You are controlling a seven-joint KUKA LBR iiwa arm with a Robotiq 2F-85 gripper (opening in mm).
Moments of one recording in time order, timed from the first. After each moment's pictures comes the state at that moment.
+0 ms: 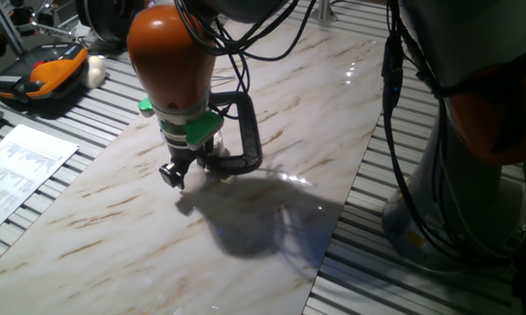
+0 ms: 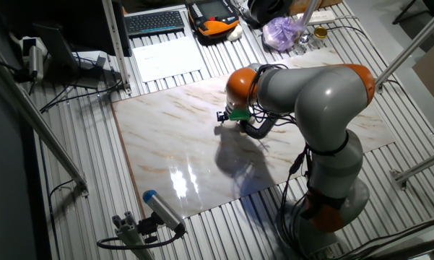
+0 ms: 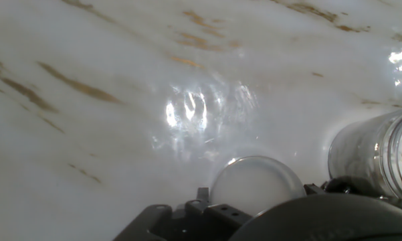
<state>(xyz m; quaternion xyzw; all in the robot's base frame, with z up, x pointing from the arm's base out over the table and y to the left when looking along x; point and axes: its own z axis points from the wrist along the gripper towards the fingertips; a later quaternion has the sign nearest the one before) 0.521 0.127 0.037 0.09 0.99 -0.02 0.08</state>
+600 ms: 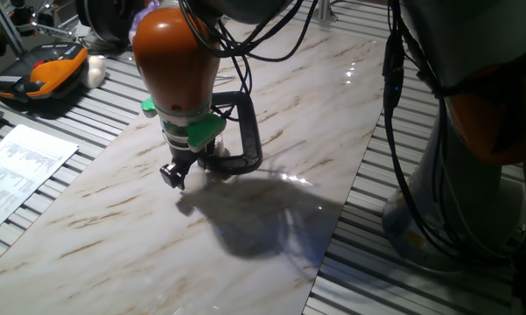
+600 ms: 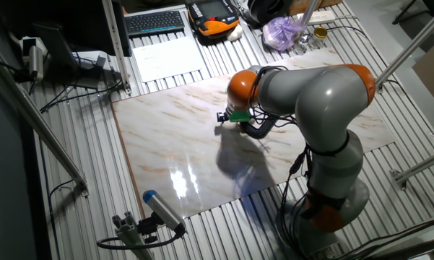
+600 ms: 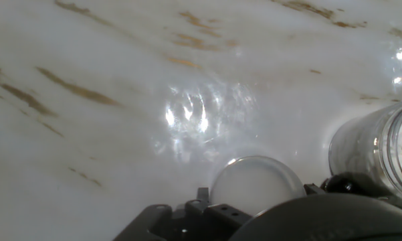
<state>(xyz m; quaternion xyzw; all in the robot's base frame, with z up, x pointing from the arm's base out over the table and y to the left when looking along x) 0.520 0.127 0.036 0.11 0.99 -0.02 0.09</state>
